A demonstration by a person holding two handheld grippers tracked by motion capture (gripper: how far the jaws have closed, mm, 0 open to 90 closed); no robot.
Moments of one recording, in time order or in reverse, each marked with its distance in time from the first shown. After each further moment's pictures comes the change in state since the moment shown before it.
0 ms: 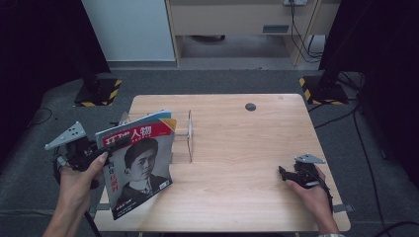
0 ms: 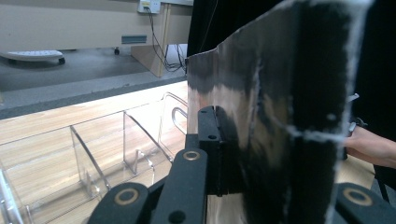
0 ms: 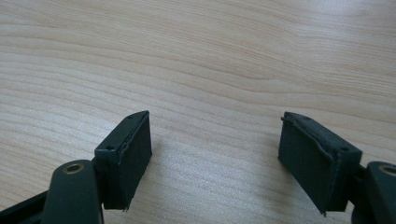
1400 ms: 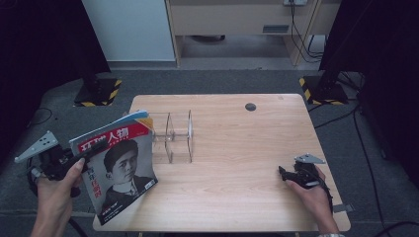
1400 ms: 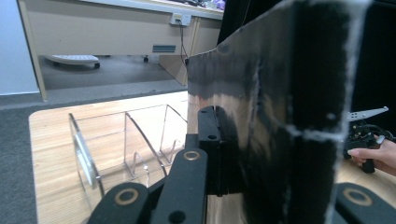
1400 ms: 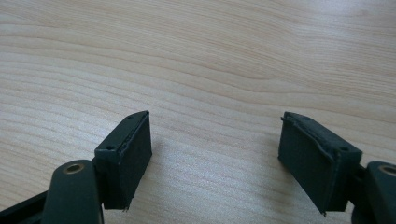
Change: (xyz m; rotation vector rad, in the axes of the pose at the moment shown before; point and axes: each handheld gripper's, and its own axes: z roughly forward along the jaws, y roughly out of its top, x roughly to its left) left arm 0.019 -0.016 -0.049 -0.056 0.113 -0.030; right arm 0.000 0.000 0.000 -0.002 0.000 0.000
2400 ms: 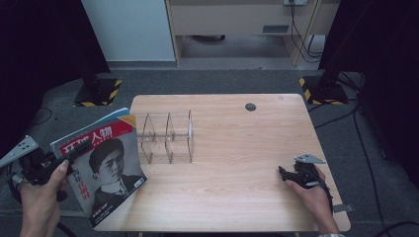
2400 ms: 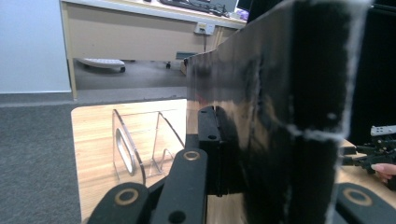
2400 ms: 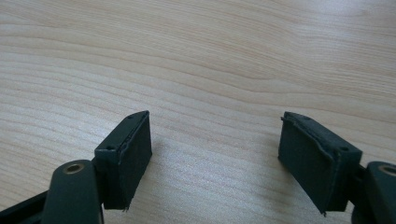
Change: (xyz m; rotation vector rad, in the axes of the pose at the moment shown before) left arm 0.012 0.000 -0.025 -0.036 0.092 -0.040; right arm 0.000 0.000 0.000 0.000 0.000 0.000
